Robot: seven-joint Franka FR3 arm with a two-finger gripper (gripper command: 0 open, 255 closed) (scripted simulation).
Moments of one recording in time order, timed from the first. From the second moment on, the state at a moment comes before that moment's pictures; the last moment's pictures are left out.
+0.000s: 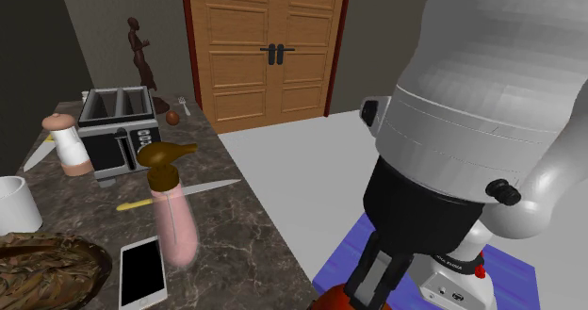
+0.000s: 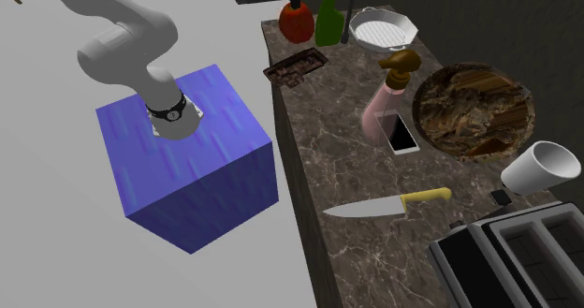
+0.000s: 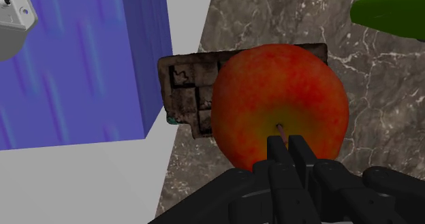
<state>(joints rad) 0.40 -0.61 0.74 -2.25 0.43 1.84 0.99</state>
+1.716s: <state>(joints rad) 0.40 -0.57 0.83 -2.42 0.47 2.06 0.97</state>
